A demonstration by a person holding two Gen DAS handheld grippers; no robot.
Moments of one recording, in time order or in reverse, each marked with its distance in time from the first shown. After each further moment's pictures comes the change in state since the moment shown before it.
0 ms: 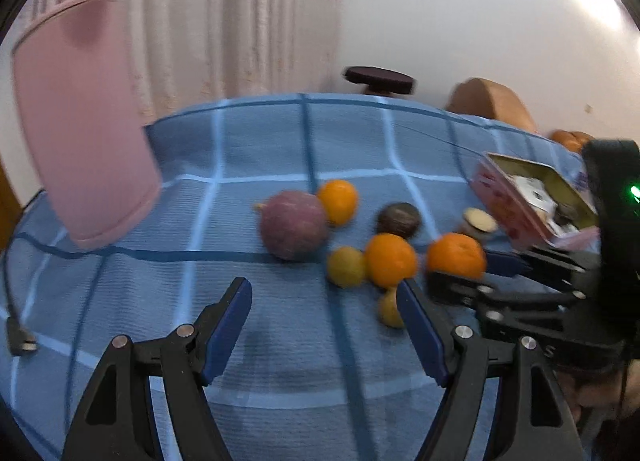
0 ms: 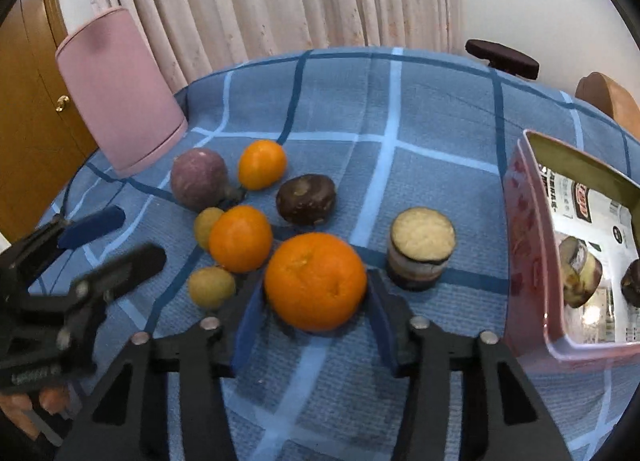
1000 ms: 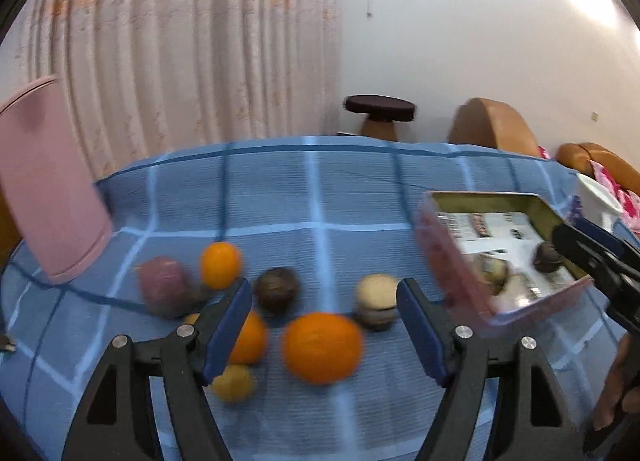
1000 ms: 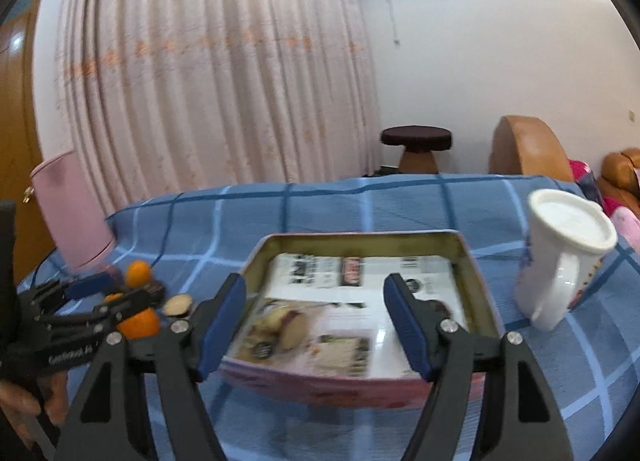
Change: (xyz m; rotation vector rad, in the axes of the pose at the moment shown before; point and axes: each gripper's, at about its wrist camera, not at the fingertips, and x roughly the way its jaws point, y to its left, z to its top) left arm 0.022 -0.100 0.027 -0.008 -0.128 0.110; right arm -0.127 -0.133 -0.028 0.088 -0.425 -0.200
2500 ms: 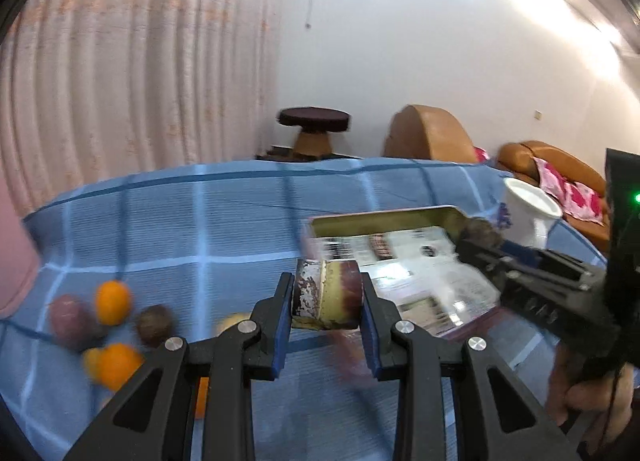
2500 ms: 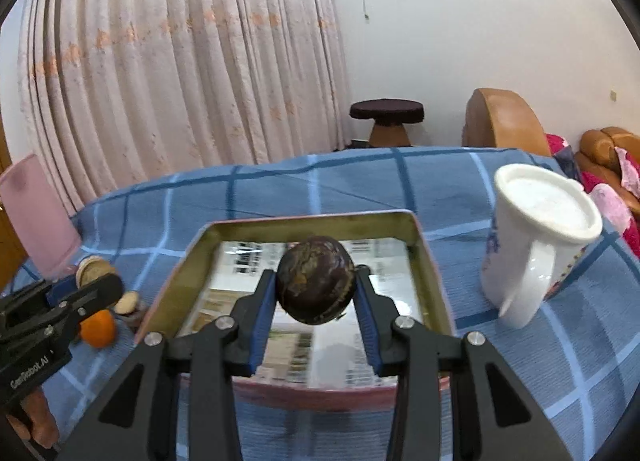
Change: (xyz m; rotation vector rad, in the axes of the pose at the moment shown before) left arm 0.014 -0.085 0.022 0.077 -0.031 -0.266; right arm 0.017 -0.043 0.004 0.063 0.107 -0.119
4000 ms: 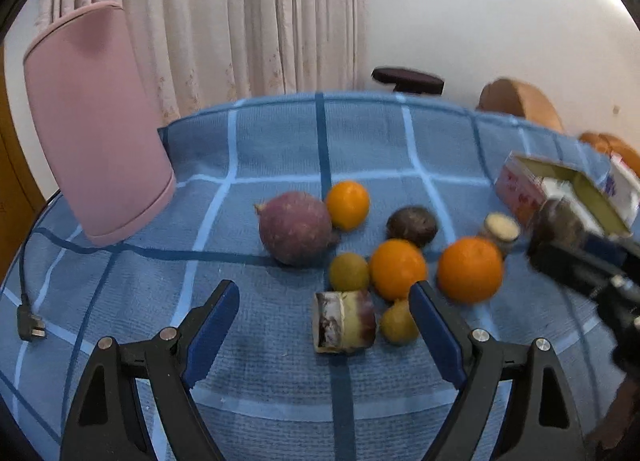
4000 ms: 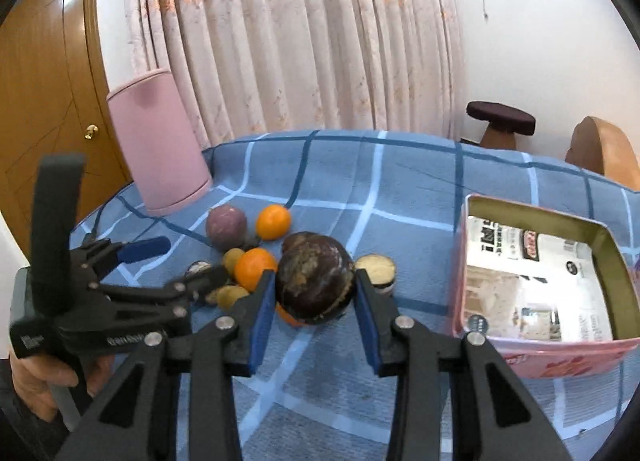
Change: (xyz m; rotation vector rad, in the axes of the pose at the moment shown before) left arm -0.053 0.159 -0.062 -0.102 0.161 0.315; right arm -0.006 0.176 -0.036 -0.208 0.065 0.326
